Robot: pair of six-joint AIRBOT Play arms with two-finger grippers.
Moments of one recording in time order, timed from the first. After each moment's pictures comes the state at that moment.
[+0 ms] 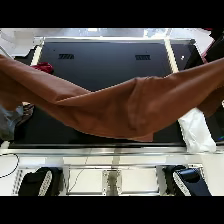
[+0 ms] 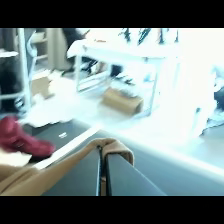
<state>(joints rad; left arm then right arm) 0.14 -0.50 1.43 1.12 -1.04 -1.16 0.12 -0.49 1.54 -1.06 0.99 1.23</state>
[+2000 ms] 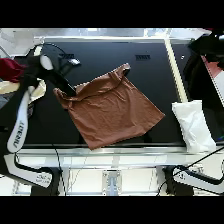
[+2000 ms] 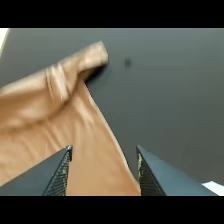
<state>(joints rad) -0.17 -1.64 1.59 1.44 -1.38 -0.83 -0.24 -1.27 1.85 -1.11 1.40 1.36</state>
